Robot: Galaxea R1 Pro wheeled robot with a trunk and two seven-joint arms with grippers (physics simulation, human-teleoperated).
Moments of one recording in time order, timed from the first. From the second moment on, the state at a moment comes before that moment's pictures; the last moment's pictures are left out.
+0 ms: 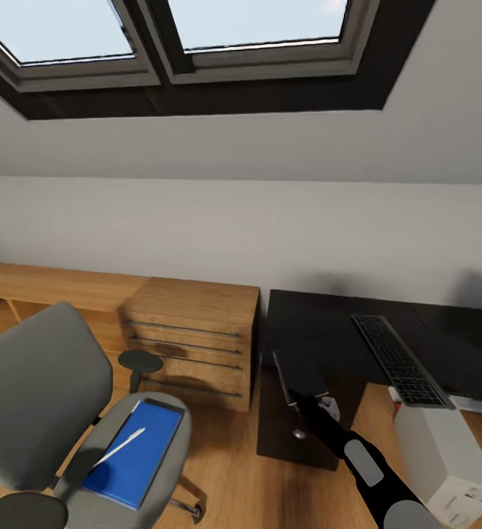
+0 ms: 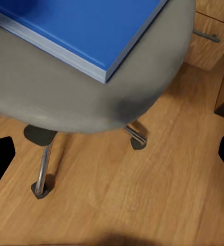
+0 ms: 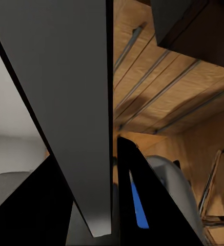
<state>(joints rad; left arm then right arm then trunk) -0.25 0.00 -0.23 -0.02 0.55 -0.71 -0.05 -0.53 0.00 -0.11 -0.51 -0.89 0.31 0.54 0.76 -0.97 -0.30</state>
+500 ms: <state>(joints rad) -0.25 0.00 -0.23 -0.02 0.55 -0.70 -0.05 -0.53 0.00 -0.11 -0.51 -0.89 0.31 0.55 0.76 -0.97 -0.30</state>
